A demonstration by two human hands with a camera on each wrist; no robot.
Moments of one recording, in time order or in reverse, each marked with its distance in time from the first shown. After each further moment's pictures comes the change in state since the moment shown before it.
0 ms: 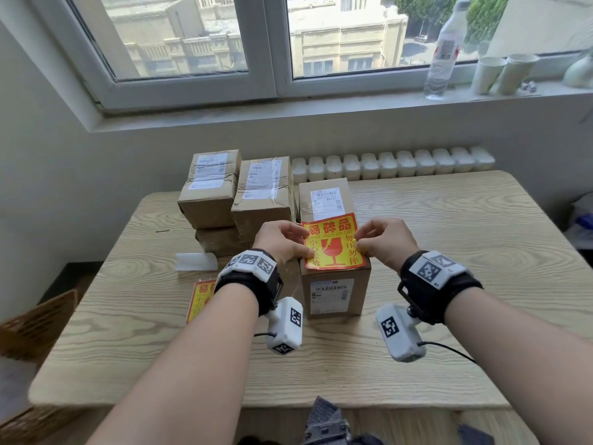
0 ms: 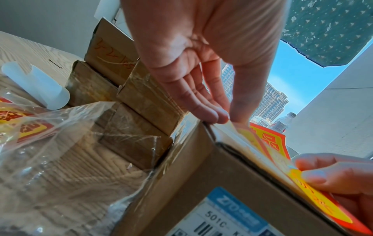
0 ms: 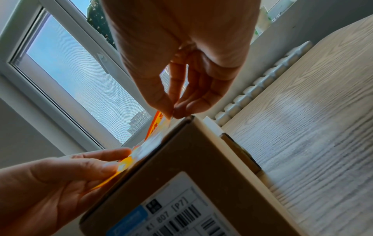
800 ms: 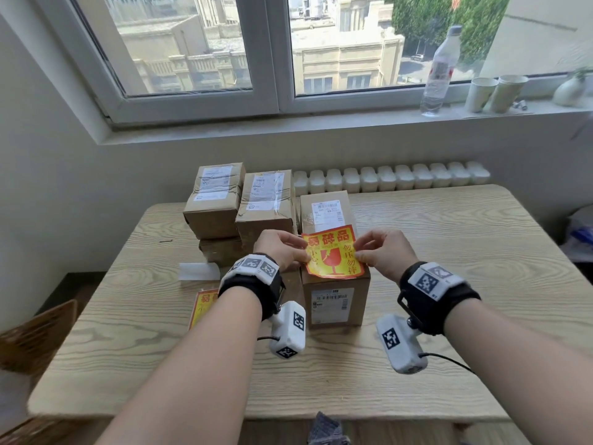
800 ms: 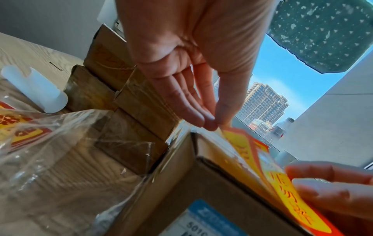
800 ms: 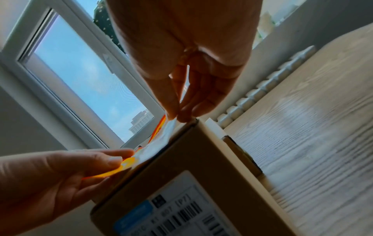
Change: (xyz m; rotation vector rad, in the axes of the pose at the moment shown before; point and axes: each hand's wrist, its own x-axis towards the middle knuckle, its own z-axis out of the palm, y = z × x) left_hand -0.001 0.004 -0.004 -0.125 0.022 -0.096; right_hand -0.004 -0.001 0.000 -0.024 -0.007 -0.042
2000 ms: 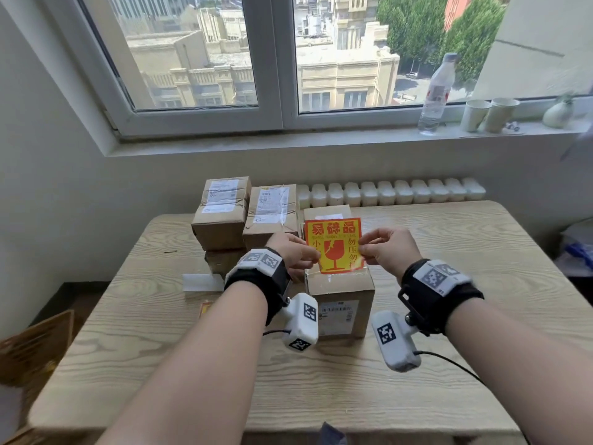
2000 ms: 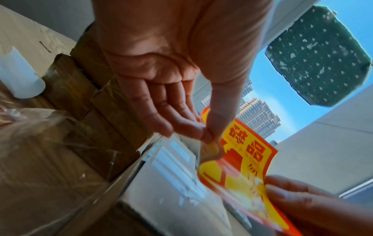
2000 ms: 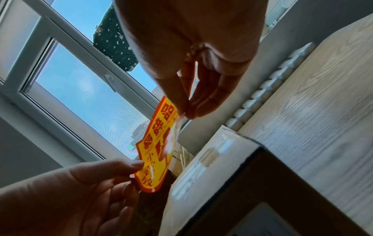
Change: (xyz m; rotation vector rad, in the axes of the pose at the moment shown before) left_hand -0.014 0.035 -0.009 -0.075 -0.127 -0.121; right_hand 0.002 -0.035 -0.004 0.122 0.078 0.053
